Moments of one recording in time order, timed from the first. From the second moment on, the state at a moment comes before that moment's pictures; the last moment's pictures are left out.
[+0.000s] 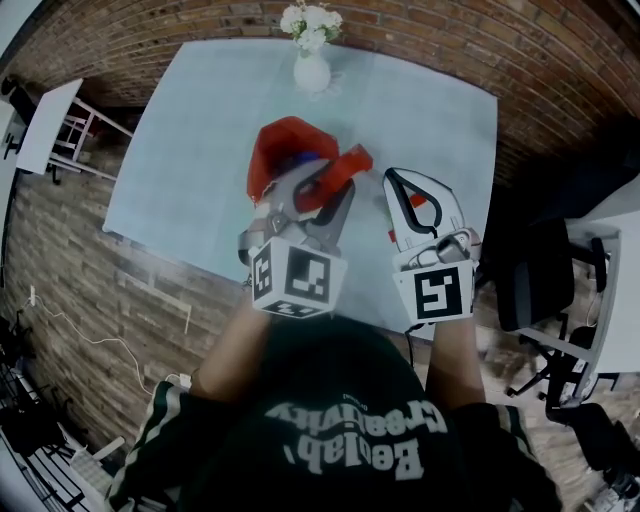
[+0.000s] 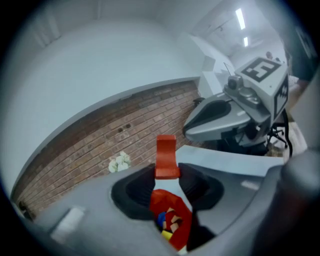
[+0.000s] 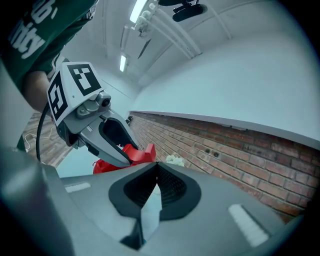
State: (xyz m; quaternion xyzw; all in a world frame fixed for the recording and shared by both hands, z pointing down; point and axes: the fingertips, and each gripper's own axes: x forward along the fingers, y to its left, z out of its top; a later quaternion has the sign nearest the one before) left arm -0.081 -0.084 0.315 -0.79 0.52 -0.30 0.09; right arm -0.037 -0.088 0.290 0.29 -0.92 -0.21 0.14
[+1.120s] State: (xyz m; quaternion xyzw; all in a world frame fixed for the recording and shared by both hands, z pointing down) left arm -0.199 -0.093 0.365 -0.77 0.55 -0.33 0.03; right arm -0.141 -0.097 0.302 0.26 -0.93 -0.21 0.16
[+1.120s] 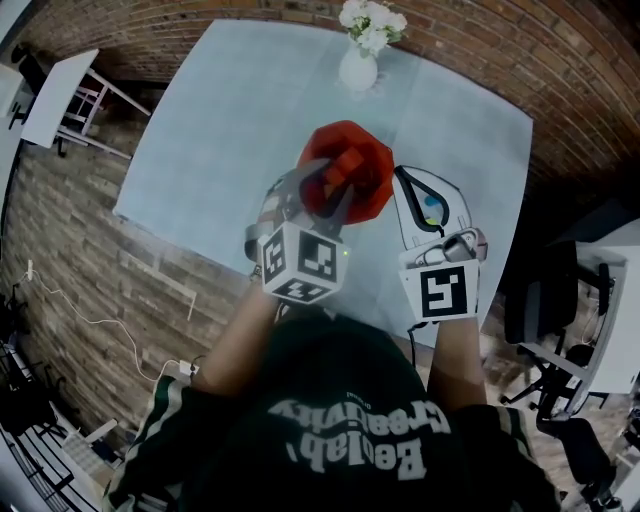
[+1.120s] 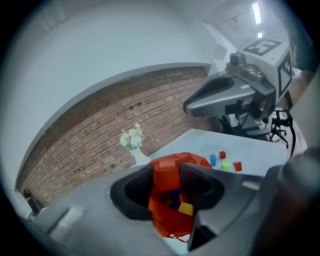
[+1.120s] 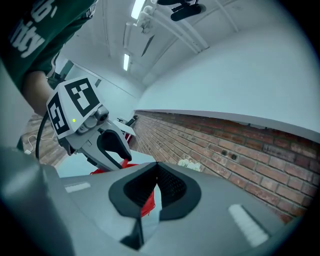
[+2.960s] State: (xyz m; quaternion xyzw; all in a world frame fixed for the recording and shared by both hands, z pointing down) left arm -0.014 -0.101 0.377 -0.84 0.42 -0.34 0.08; right arm 0.060 -0.086 0.310 0.44 -0.87 -0.14 0.18
